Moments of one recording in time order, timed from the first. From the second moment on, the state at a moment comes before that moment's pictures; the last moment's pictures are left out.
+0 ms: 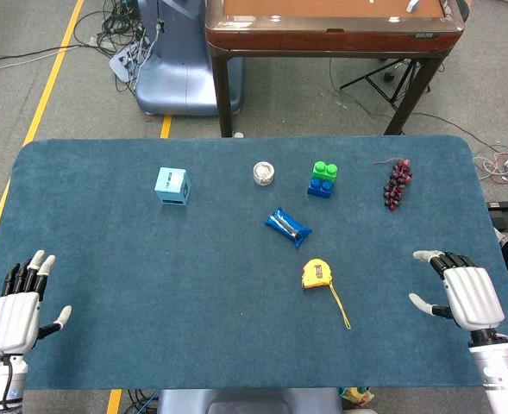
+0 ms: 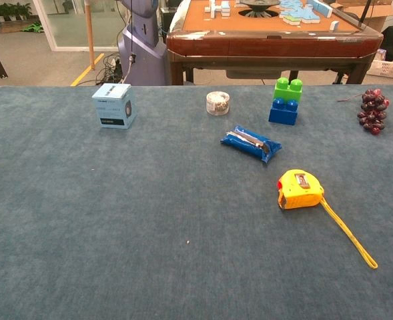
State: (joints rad) left arm -0.10 -1.23 -0.05 -1.77 1.40 1.55 0.31; right arm 0.18 -1.04 0.02 -1.83 -1.45 1.42 -0.14
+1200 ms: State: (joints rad) left arm -0.05 -1.21 -0.05 -1.77 1.41 1.57 0.24; right arm 0.54 -1.36 0.10 -1.67 -1.18 0.93 -0.49
